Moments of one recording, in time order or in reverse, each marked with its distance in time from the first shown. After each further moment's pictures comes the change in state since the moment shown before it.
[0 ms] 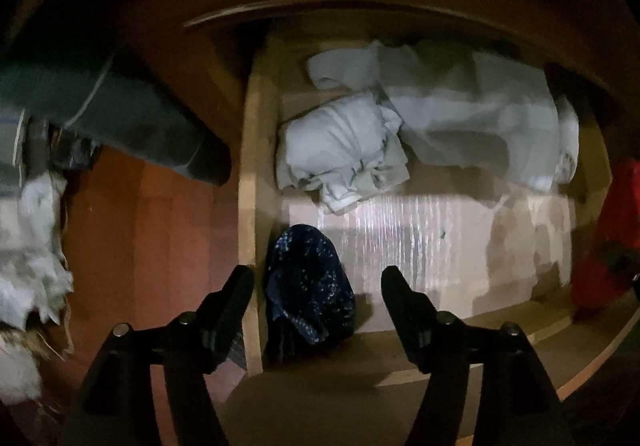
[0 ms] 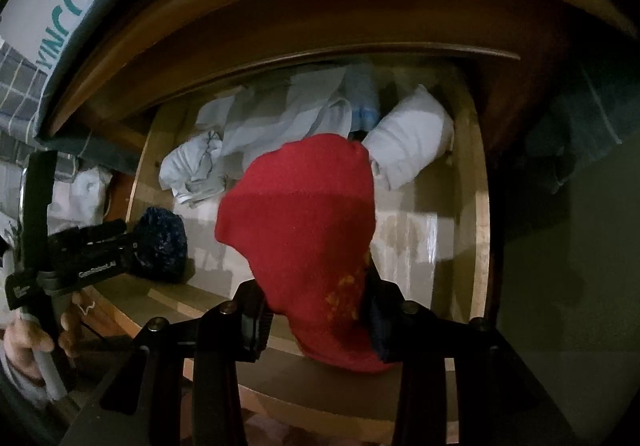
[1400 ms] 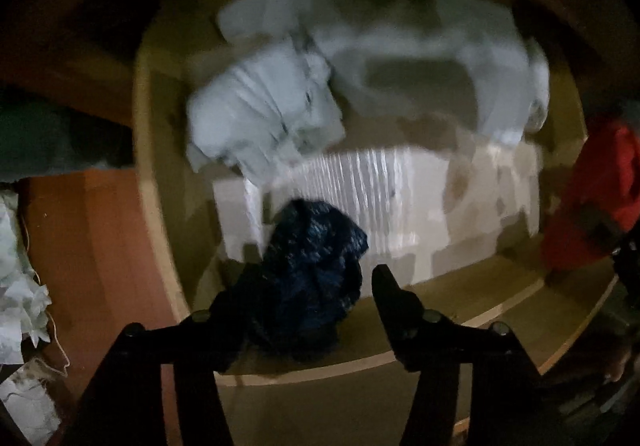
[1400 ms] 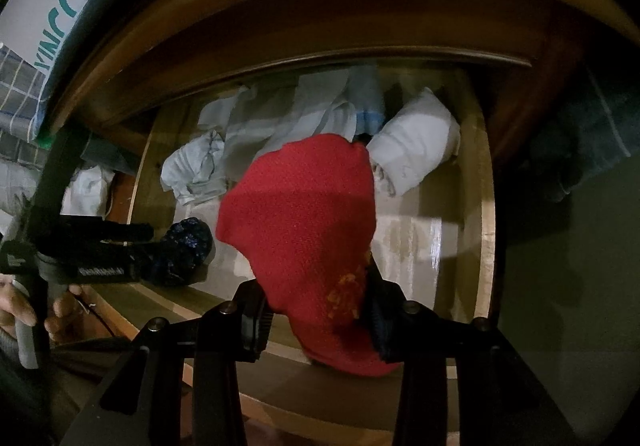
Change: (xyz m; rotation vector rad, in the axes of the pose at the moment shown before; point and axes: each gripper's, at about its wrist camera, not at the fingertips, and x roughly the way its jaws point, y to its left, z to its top) left arm 0.029 -0.025 0.010 0.109 0.264 -0.172; right arm 0.004 0.001 0.005 -0.013 0.013 0.006
